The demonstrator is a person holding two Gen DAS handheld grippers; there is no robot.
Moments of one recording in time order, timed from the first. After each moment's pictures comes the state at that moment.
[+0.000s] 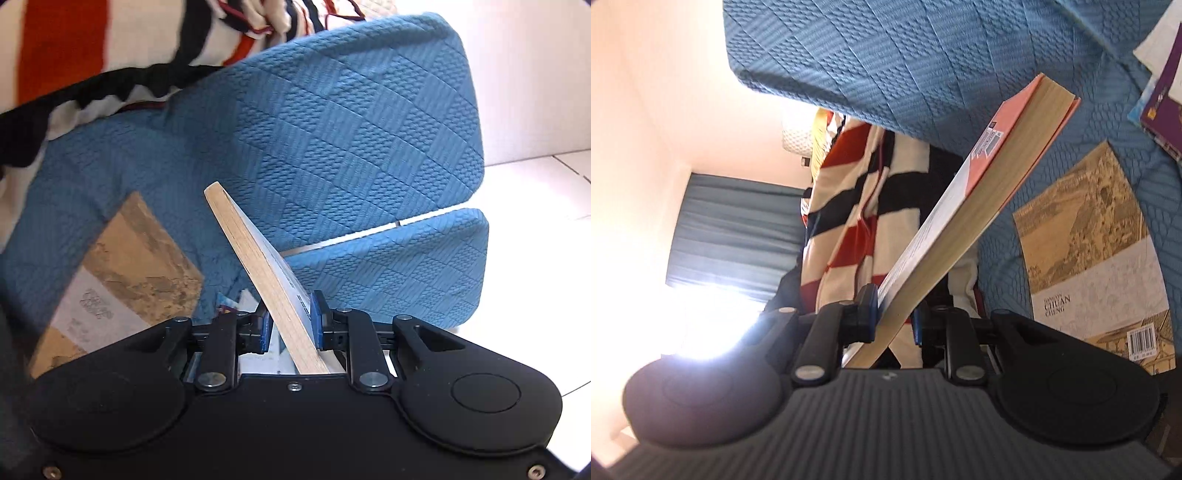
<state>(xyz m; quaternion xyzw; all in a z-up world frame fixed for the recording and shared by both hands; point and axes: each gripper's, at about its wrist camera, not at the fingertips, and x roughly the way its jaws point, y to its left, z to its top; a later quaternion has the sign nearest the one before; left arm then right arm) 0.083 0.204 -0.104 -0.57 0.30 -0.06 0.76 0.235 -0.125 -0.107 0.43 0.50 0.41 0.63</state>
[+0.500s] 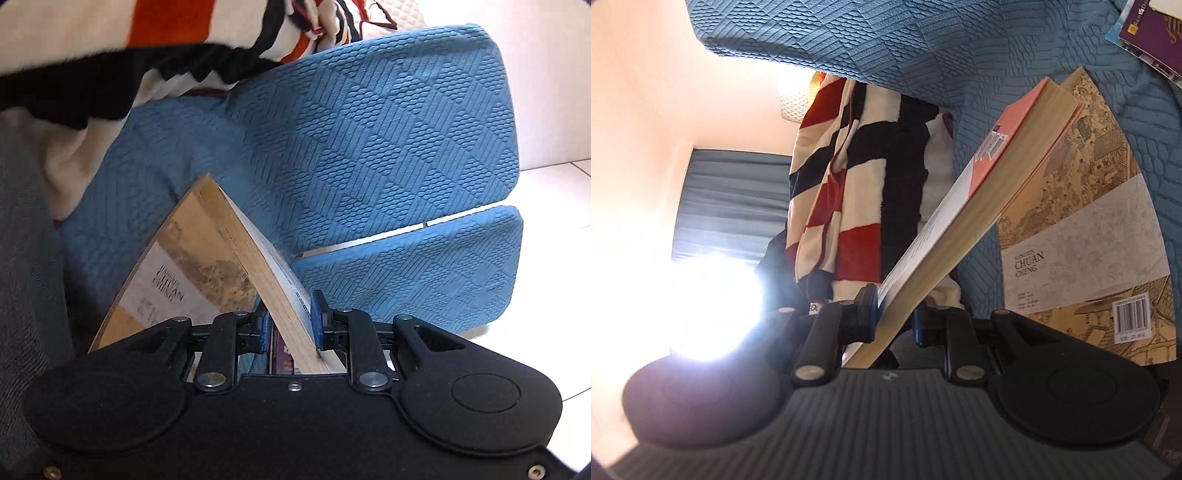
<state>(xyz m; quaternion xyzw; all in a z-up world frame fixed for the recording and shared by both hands) 0.042 0.208 -0.176 -0.57 0.31 -0.03 0.76 0.225 -0.119 -0.187 0.43 0.53 0.44 0.59</state>
